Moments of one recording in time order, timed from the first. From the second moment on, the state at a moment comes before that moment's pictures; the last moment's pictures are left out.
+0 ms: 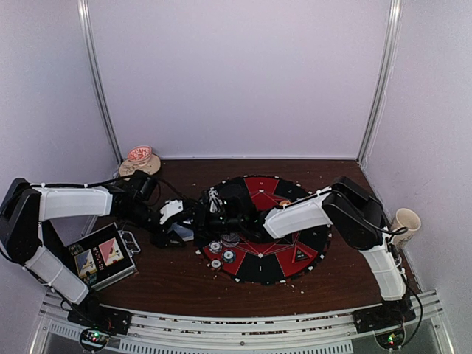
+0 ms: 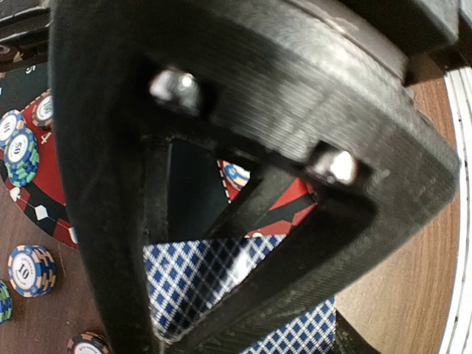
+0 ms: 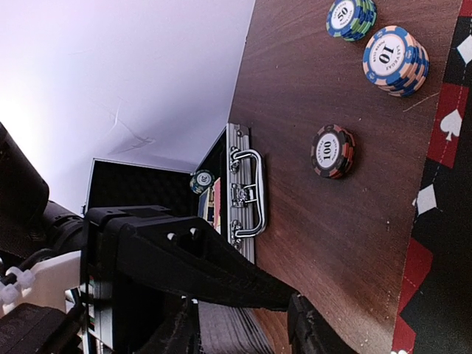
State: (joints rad) left arm -0.49 1.50 0.84 -0.42 0.56 0.67; right arm 0.99 2.29 1.50 0.52 -0.40 1.18
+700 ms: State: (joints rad) left arm -0.49 1.51 0.85 -0.43 0.54 0.66; right arm 0.99 2.29 1.52 0.46 -0.40 1.15
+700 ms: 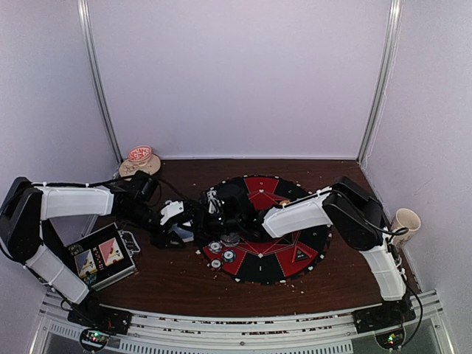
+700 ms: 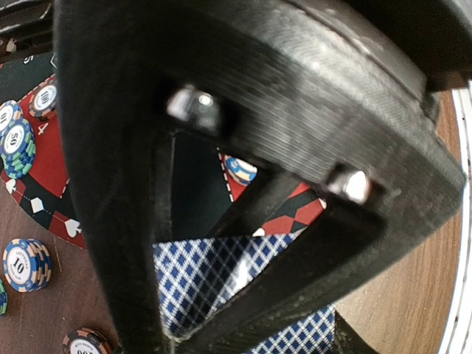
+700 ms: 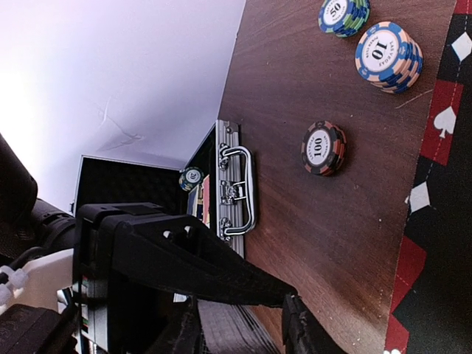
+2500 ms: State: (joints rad) left arm -0.49 1.51 0.85 -0.41 0.52 0.66; right arm 0.95 2.16 1.35 0.44 -0.42 1.06
